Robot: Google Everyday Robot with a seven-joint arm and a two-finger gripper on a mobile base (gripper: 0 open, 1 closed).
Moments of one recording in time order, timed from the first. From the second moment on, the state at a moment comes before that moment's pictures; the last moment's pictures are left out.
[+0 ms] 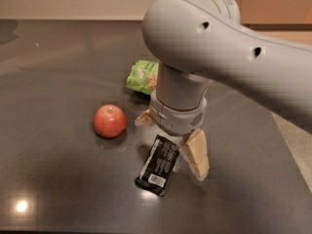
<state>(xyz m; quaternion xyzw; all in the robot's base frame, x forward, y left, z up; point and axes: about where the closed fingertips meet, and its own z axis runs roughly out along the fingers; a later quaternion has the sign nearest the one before) 0.395 -0.029 0.843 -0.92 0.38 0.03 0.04</state>
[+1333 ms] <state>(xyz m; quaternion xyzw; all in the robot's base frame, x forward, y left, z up) 0.384 -0.027 0.819 -0.94 0.34 0.04 0.05</state>
